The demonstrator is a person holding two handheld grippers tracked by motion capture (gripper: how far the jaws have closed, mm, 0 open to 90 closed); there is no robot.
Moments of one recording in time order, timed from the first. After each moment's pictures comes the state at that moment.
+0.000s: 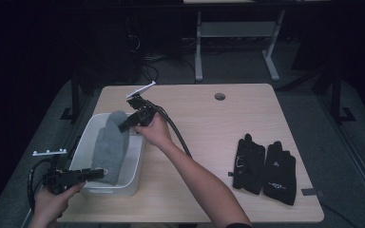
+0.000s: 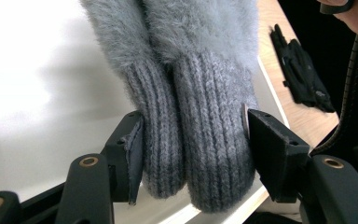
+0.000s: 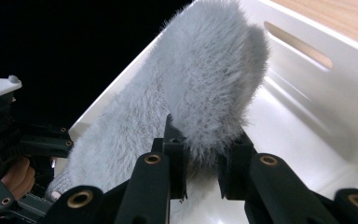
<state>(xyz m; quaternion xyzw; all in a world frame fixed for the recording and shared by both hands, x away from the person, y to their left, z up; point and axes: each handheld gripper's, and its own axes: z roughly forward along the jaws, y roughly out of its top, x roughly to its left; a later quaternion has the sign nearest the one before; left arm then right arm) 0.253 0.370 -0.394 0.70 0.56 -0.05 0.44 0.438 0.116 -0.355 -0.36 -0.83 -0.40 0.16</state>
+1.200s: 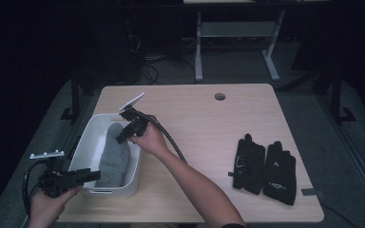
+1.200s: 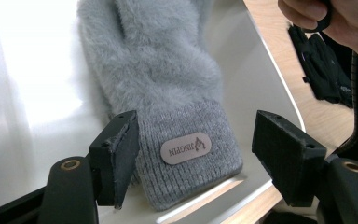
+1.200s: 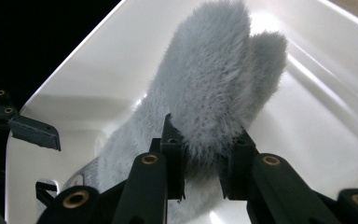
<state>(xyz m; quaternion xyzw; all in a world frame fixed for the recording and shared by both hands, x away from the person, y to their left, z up) 0.244 0.369 -0.386 0.70 0.56 -0.01 0.43 0.430 0.142 -0.387 -0.34 -0.86 -0.35 0.15</state>
